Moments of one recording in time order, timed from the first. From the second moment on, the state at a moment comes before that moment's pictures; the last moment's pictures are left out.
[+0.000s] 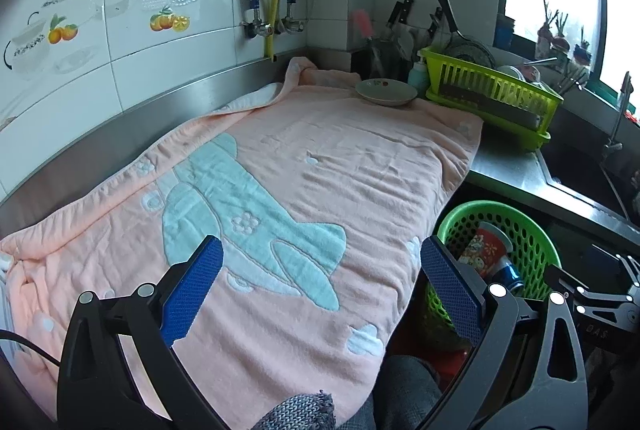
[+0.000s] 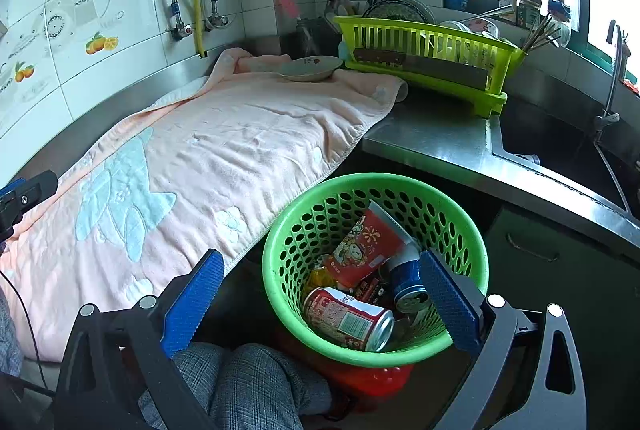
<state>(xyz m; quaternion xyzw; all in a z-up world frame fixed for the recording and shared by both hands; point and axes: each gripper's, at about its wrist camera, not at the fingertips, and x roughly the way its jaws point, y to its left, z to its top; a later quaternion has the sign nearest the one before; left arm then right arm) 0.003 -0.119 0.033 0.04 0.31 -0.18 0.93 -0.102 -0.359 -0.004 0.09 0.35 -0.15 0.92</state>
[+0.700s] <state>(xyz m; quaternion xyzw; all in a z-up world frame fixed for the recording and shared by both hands) 0.007 -0.121 0.016 0.06 0.32 -0.19 0.93 -0.096 -0.353 -0.007 0.08 0.35 -0.15 0.92</state>
